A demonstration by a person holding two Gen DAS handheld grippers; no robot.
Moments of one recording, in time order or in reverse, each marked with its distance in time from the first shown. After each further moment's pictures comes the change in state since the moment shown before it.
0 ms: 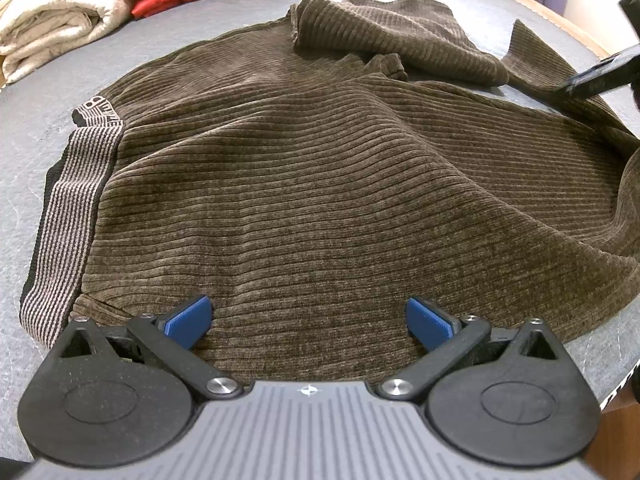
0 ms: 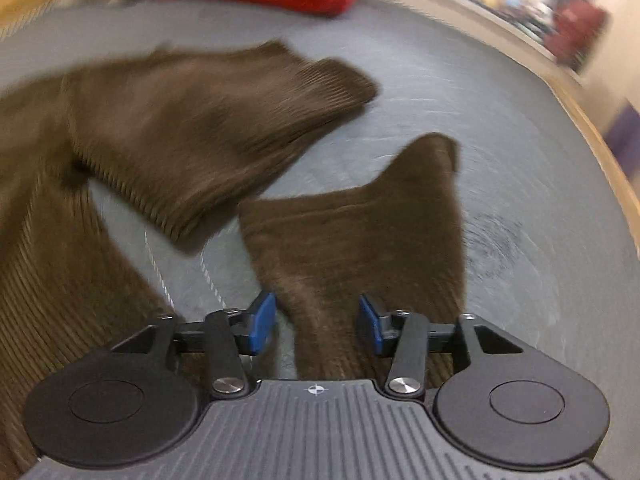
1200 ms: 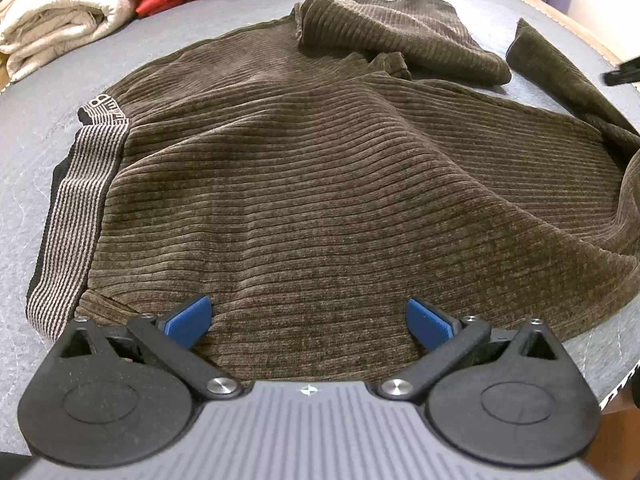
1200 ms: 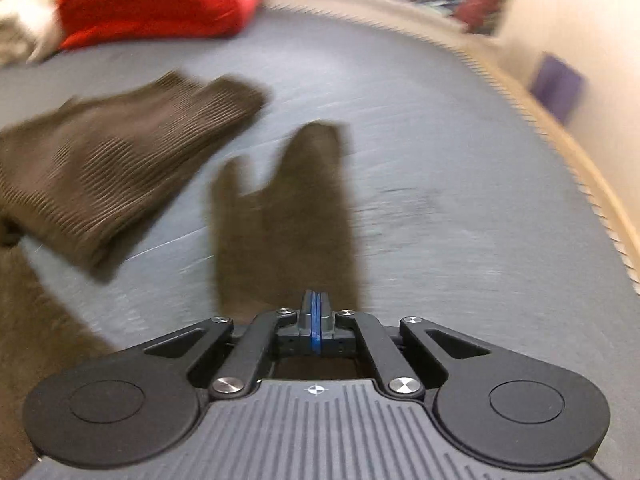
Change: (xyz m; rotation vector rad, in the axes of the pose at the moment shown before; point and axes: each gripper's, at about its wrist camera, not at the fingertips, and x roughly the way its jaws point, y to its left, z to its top) left arm -0.005 0.000 -0.002 -0.003 0.007 0.013; right arm -0.013 -0.066 -0.030 0.312 -0.084 -0.153
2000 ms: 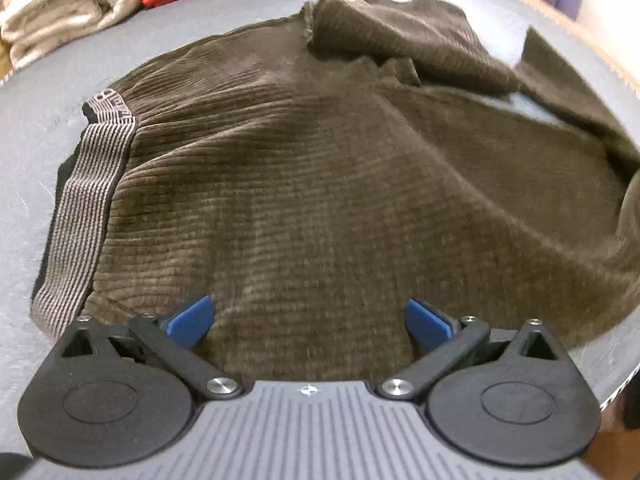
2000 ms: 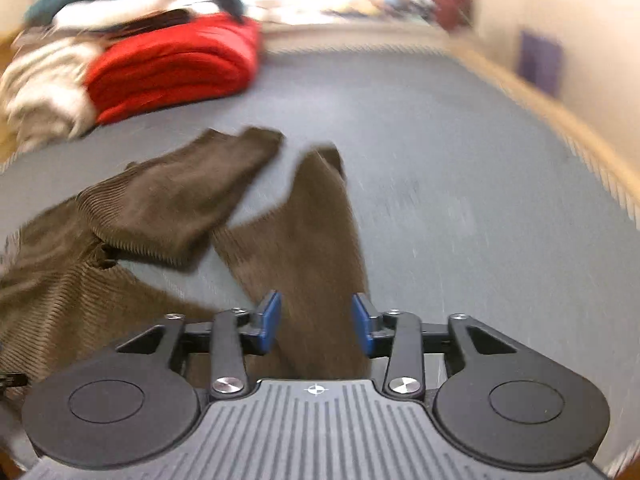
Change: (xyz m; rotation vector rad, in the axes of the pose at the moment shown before) left arm -0.003 0.000 0.009 -0.013 0.025 0.008; right arm -0.102 -0.019 -0.029 0.103 -0.082 0.187
